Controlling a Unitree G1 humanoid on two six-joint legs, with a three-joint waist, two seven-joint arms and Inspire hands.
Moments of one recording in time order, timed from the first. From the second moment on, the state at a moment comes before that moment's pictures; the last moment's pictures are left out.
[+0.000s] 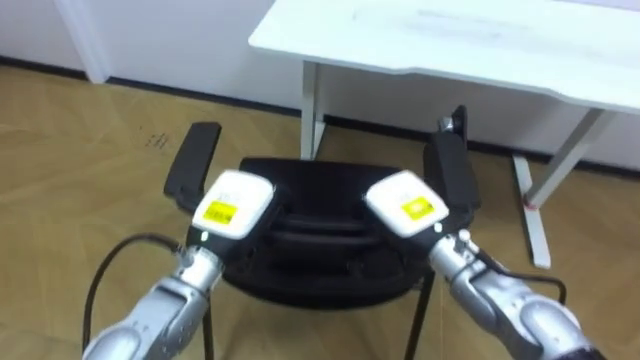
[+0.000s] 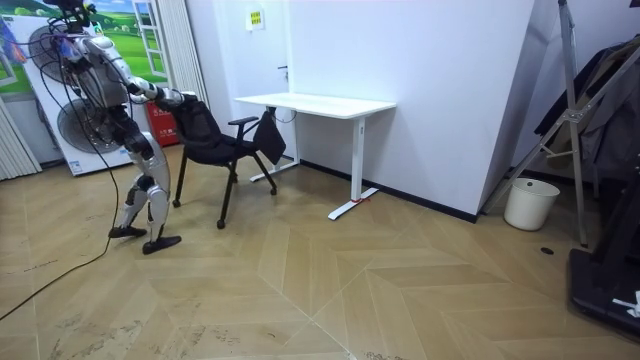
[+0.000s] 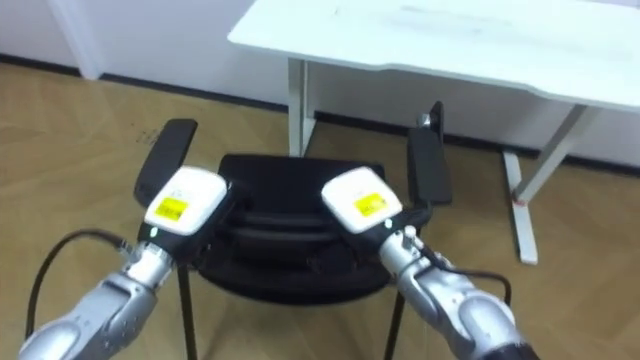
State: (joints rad) left arm -0.08 0.35 -0.30 0.41 1.10 -0.33 0.40; right arm -0.17 -0.40 0.36 0.48 -1.18 -0.35 -0.28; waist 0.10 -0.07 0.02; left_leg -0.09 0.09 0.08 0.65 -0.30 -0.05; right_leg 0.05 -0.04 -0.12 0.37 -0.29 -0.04
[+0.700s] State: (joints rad) left arm -0.07 0.37 -0.30 0.38 1.12 -0.36 0.39; right arm -0.13 -0.39 0.30 0.44 -1.26 -0.38 -0.31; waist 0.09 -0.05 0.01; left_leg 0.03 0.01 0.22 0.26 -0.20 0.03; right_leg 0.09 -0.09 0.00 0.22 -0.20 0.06
